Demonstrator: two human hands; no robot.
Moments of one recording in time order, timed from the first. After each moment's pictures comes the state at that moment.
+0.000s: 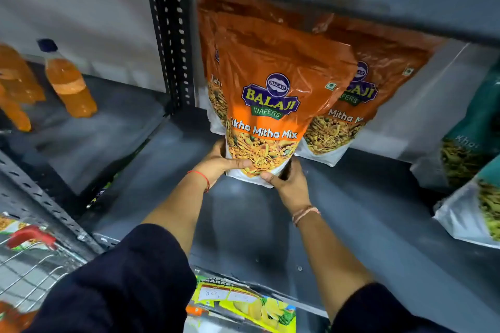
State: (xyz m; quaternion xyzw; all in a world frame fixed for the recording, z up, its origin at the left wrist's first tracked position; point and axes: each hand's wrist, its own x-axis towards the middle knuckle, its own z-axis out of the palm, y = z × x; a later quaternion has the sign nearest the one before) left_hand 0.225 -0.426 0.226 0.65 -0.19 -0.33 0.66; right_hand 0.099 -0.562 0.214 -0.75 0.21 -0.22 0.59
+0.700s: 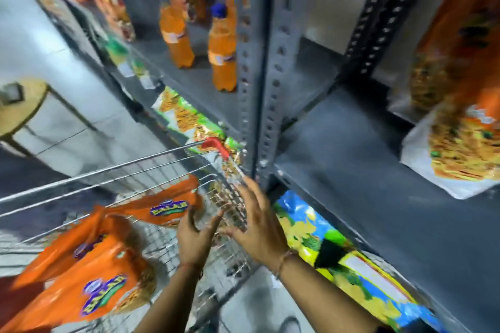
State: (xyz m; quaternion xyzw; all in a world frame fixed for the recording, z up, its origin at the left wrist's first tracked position) left_hand 0.059 -0.142 0.125 0.77 0.25 0.03 0.59; right_hand 0.067 -0.276 0.179 -0.90 -0.15 0.00 0.40
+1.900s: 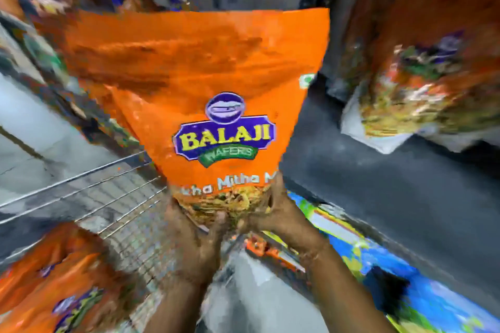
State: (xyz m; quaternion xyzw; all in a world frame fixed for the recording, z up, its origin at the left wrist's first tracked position) left_hand 0.007 -0.130 0.186 0.72 0.00 0.23 0.65; right_hand 0.032 -0.269 0.213 -0.67 -0.07 0.15 0.72
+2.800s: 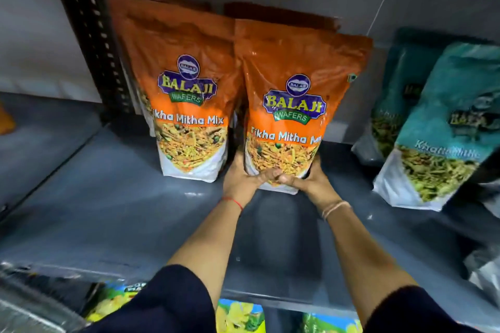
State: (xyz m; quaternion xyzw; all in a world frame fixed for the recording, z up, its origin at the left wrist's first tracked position) left_hand 0.100 -0.553 0.208 0.69 -0.28 -0.14 0.66; right_hand -0.007 -0.681 0.221 -0.75 0.18 -0.23 0.60
